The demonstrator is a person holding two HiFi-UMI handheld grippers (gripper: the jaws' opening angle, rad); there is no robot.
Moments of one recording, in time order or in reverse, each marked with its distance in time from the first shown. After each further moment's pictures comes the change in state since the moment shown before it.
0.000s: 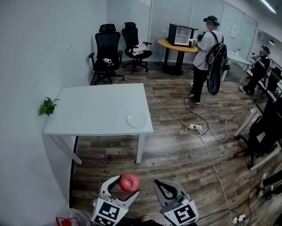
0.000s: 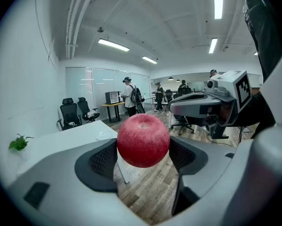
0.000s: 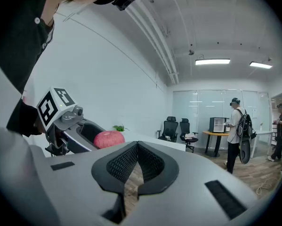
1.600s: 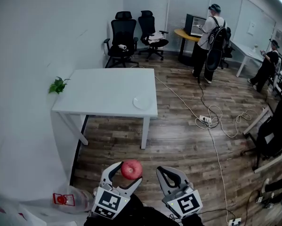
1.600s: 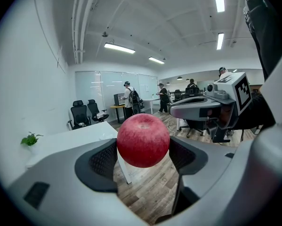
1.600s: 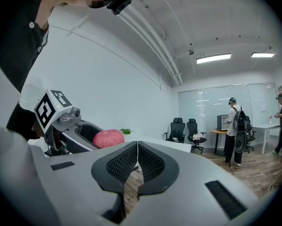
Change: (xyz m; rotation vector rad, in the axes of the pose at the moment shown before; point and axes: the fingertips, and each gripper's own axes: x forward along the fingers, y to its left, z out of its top) left arm 0.010 -0.067 0.000 0.047 -0.023 0.118; right arm -0.060 -0.025 -0.021 0.019 -0.054 0.107
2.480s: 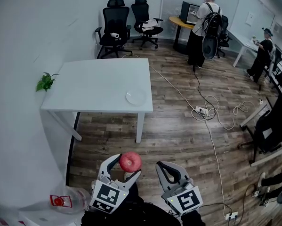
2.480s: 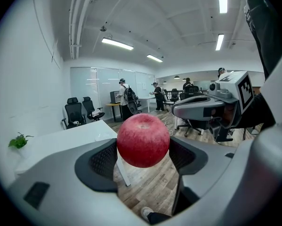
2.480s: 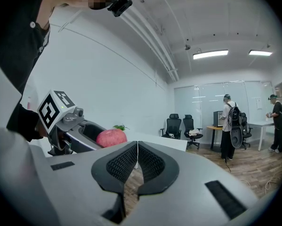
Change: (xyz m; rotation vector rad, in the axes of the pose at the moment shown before) left arm 0.073 0.042 0.000 0.001 0.018 -0.058; right arm 0.049 -0.054 -0.018 0.022 0.046 -0.034
